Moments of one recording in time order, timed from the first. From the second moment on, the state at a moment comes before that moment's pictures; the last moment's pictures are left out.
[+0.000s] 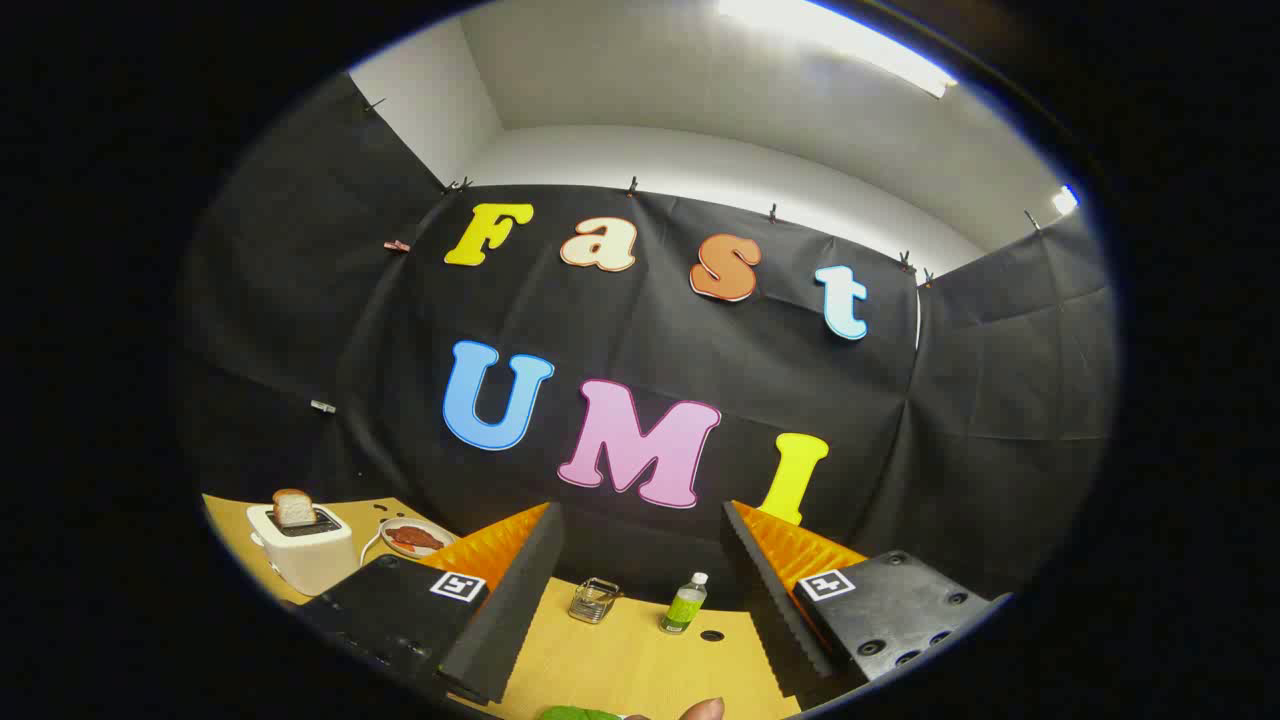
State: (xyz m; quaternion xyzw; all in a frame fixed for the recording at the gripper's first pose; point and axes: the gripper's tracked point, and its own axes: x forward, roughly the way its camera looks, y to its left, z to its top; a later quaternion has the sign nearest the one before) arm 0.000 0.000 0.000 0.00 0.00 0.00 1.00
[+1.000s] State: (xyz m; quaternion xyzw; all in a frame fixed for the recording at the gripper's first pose) arm 0.008 0.018 -0.058 -0.01 0.07 0.07 0.99
